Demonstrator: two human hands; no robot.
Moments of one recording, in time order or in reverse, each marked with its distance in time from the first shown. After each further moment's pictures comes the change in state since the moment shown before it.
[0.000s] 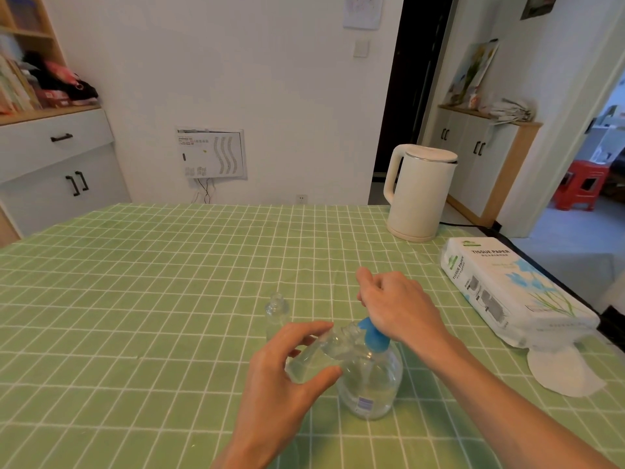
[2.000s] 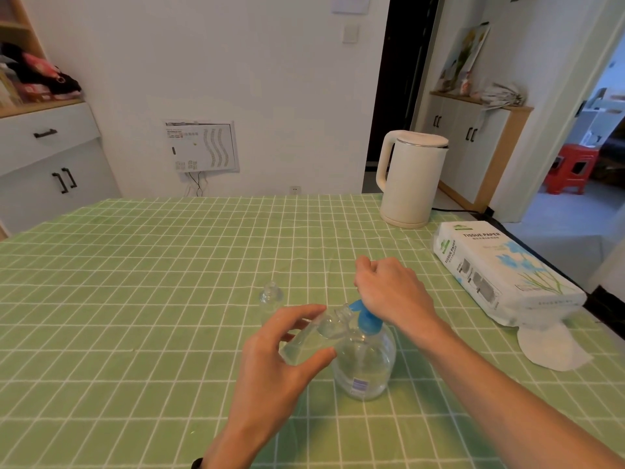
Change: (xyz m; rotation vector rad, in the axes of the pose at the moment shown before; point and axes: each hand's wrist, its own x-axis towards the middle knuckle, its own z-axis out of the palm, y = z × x) left_hand 0.001 0.007 -0.002 -0.022 0.008 -0.056; right_hand -0.004 -0.004 0.001 0.021 -0.005 0.148
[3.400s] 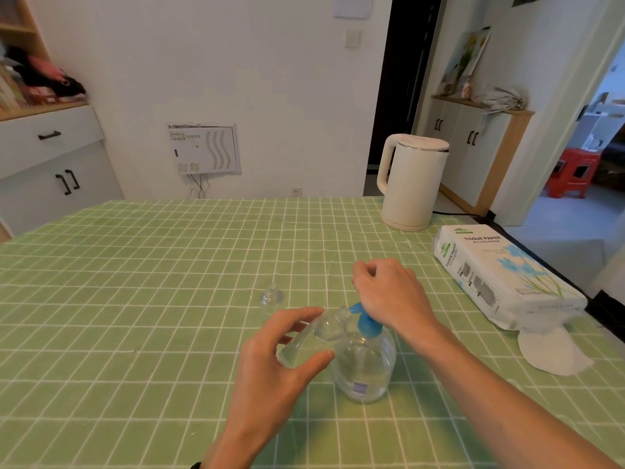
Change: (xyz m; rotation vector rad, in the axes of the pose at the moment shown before) left_hand -0.003 0.001 -0.002 0.000 0.016 -0.009; right_hand 0.000 0.003 0.002 0.043 0.017 -0.114
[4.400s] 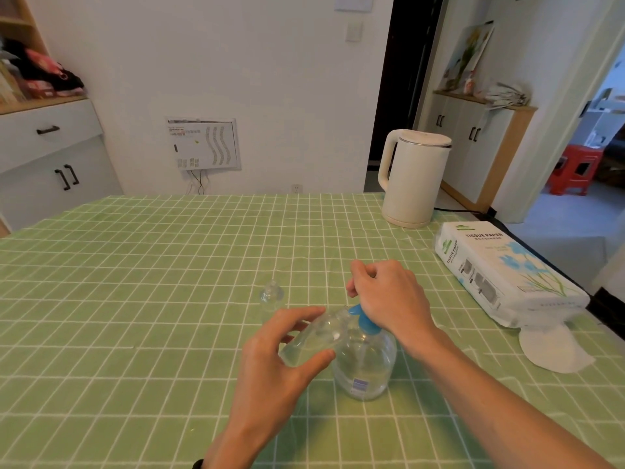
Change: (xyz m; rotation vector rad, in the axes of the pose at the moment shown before) left_hand 0.000 -0.004 0.003 0.009 0.001 0.011; right_hand -0.004 0.003 0.006 0.028 0.033 0.033
